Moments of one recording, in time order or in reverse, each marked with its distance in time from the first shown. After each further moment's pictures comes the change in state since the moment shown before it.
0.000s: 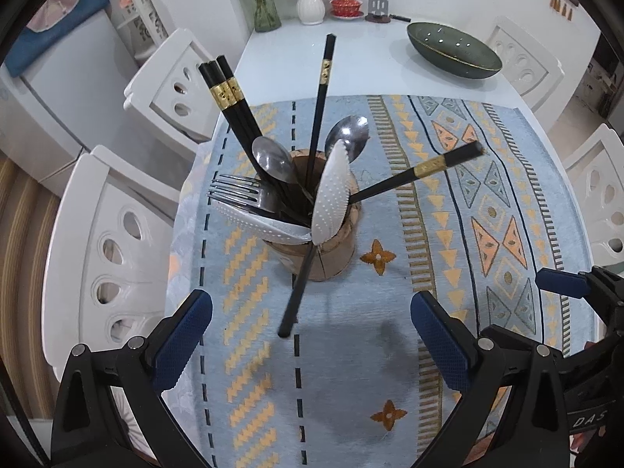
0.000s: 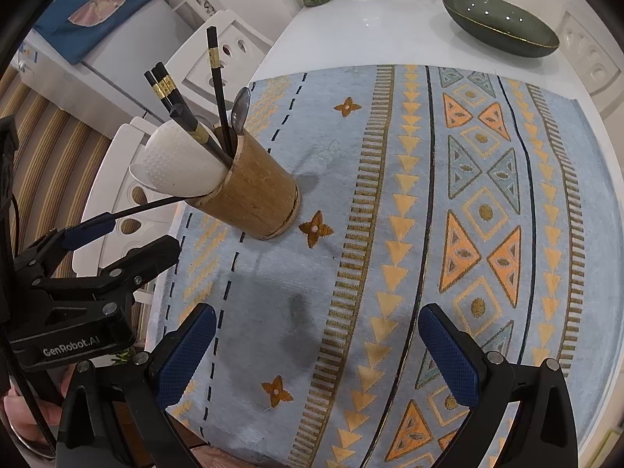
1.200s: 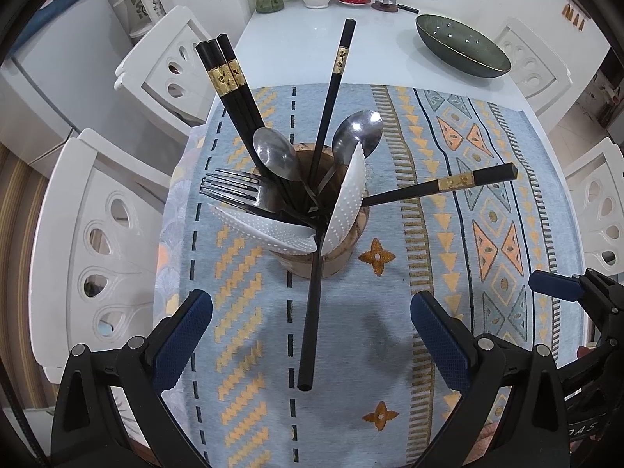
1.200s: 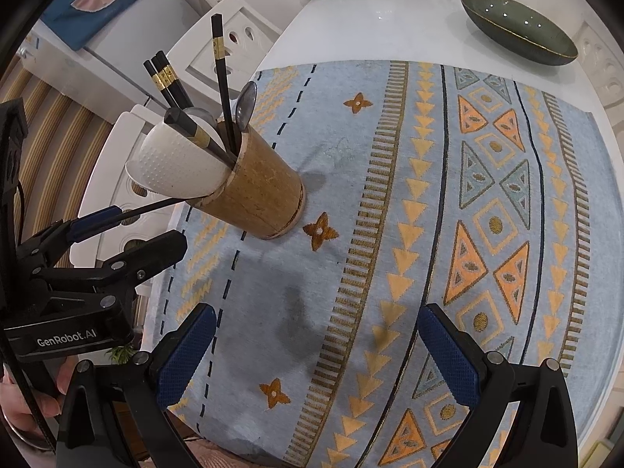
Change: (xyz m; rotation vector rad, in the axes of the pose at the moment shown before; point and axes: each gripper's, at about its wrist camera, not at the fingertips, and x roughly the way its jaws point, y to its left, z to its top) left arm 0.016 0.011 0.014 -0.043 0.079 -0.044; right arm 0.011 0.003 0.014 -0.038 0.051 -0.001
